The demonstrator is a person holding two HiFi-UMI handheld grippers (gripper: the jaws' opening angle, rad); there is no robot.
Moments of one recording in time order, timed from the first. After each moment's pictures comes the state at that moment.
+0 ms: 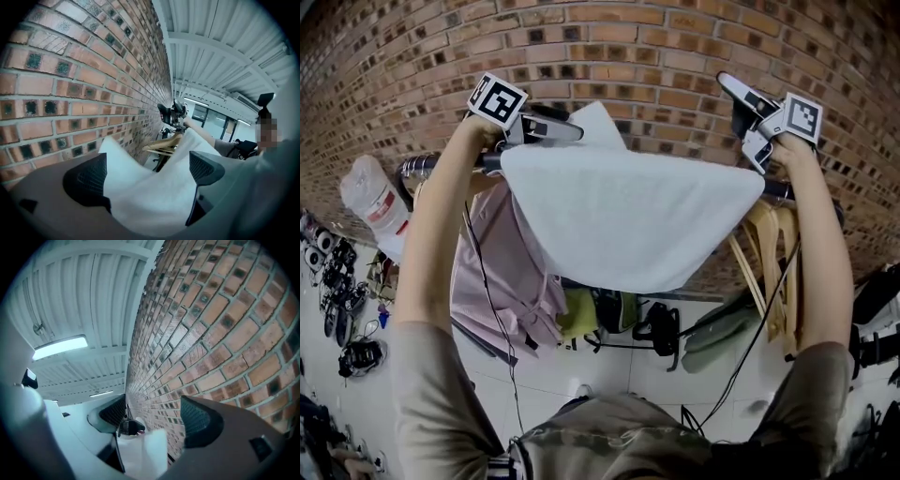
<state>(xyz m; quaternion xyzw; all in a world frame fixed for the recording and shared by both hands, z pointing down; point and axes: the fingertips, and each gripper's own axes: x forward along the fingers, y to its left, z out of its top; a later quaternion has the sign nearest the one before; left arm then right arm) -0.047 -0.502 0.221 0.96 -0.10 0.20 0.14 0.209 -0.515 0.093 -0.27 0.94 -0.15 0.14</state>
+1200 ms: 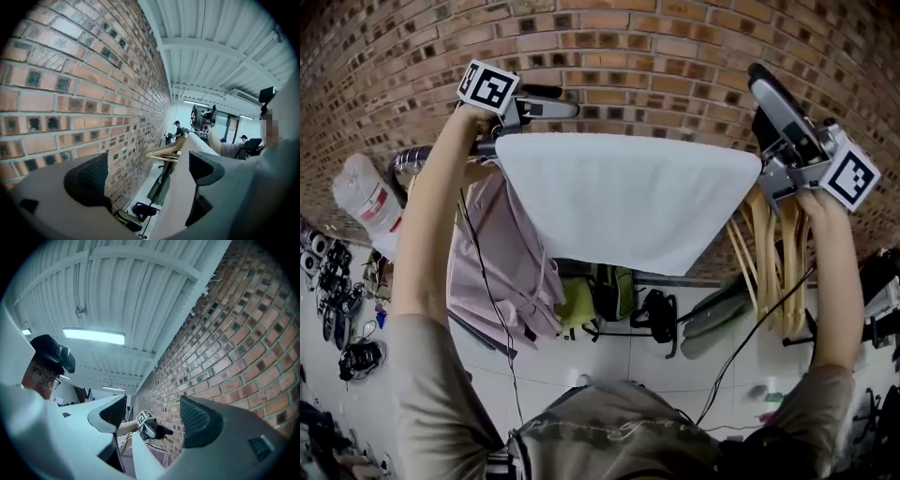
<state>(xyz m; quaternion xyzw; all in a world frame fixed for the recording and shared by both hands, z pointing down) -0.045 -0.509 0.199 0.97 -0.12 0.17 0.10 0.166 -0.329 0.039 -0.23 0.96 0.04 0.18</state>
